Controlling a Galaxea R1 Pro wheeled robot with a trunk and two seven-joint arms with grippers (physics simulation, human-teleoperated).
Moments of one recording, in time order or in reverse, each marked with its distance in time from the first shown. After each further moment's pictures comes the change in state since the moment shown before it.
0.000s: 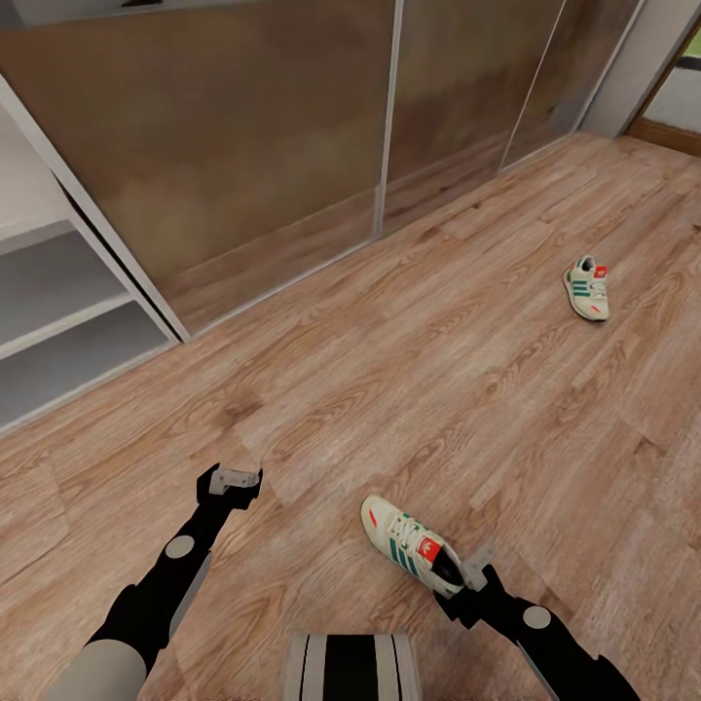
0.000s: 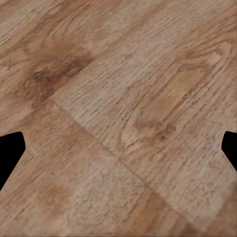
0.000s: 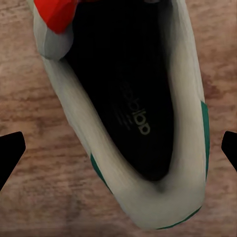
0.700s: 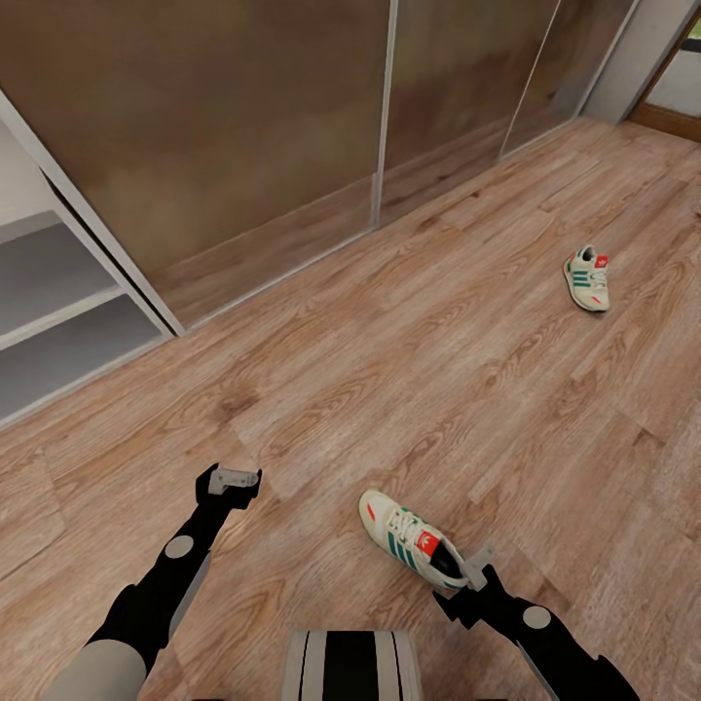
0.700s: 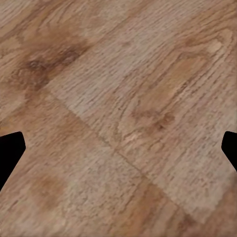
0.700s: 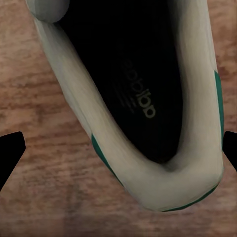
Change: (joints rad) left arm 0.000 -0.001 0.007 0.000 -0.001 0.000 0.003; right arm 0.000 0.000 0.000 0.000 0.000 0.000 0.000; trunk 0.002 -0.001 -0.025
